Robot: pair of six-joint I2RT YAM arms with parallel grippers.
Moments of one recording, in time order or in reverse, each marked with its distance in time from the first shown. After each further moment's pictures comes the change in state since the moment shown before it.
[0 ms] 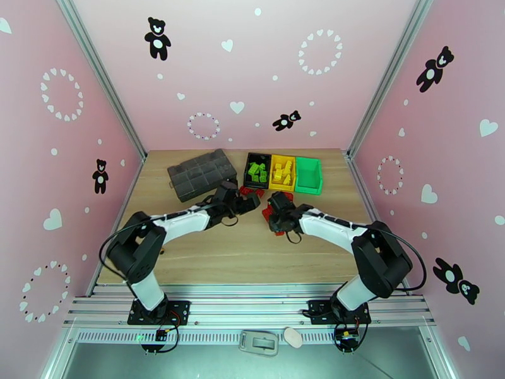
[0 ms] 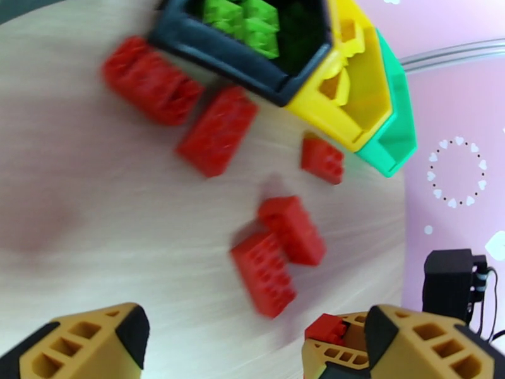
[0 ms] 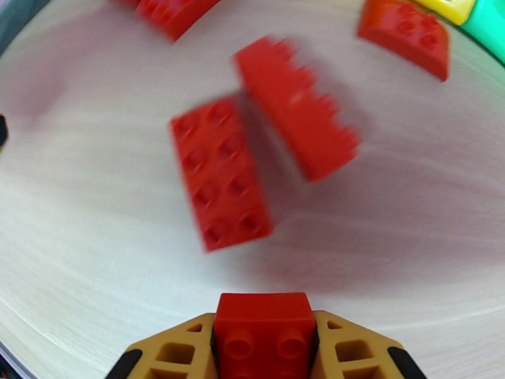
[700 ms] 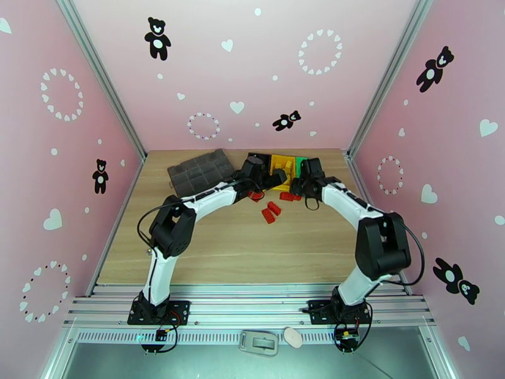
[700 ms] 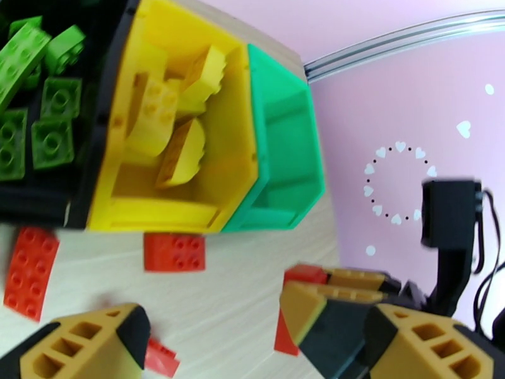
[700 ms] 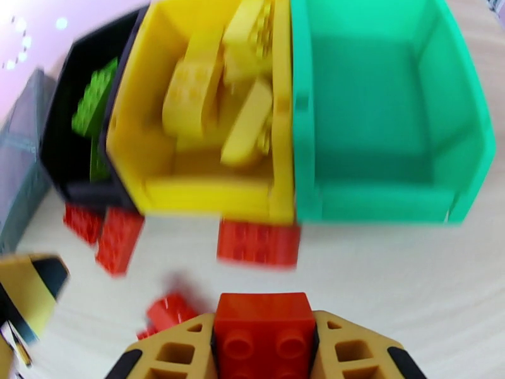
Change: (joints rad) left arm -0.042 0.361 0.640 -0.127 0.066 0.000; right arm -0.359 0.142 0.336 0.008 -0.134 -0.056
